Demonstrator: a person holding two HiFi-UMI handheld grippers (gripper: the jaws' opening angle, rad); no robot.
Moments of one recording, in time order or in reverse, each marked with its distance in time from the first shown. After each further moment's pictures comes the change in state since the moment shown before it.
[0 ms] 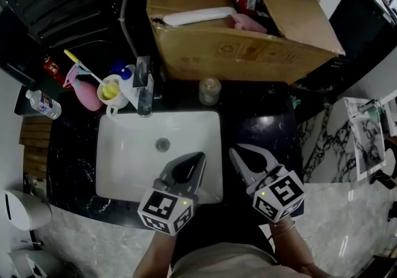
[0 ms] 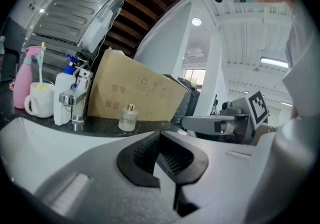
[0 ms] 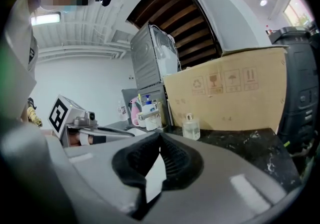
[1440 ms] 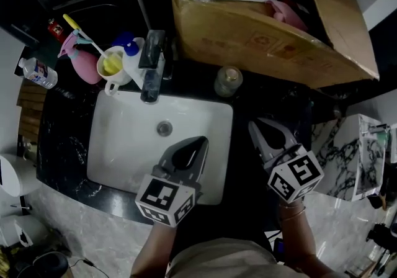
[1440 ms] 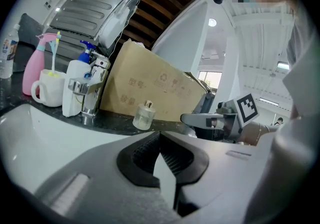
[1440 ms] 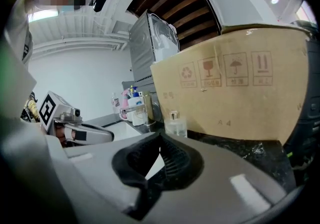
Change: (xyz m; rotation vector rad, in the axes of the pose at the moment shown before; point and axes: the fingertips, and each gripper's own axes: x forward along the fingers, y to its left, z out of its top) left arm 0.030 0.051 -0.009 -0.101 -0.002 0.129; right arm 0.060 -0.073 -0.002 -0.047 0.084 0.030
